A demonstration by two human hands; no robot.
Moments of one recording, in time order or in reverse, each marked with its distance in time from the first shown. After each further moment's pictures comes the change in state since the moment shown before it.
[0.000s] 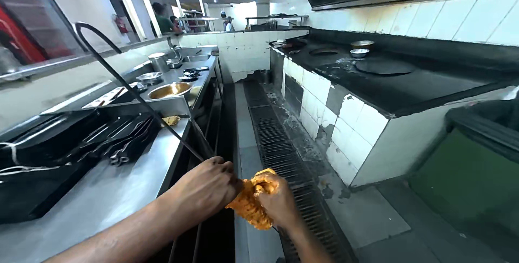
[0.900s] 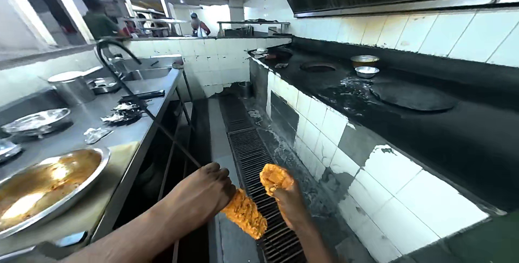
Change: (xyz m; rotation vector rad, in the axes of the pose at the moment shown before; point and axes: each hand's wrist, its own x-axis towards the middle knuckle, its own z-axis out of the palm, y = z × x) left_hand 0.358 -0.503 0.218 0.039 0.129 0.093; right_hand 0.601 0.195 -0.050 0.359 0.305 0.159
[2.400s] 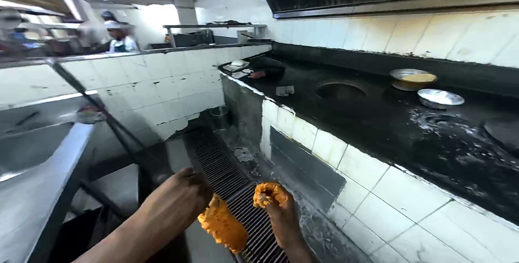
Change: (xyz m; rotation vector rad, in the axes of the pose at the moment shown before) left_hand 0.378 -0.818 0.418 0.018 0.204 0.110; right_hand 0.880 0.158 0.225 0.043 0.217 -0.251
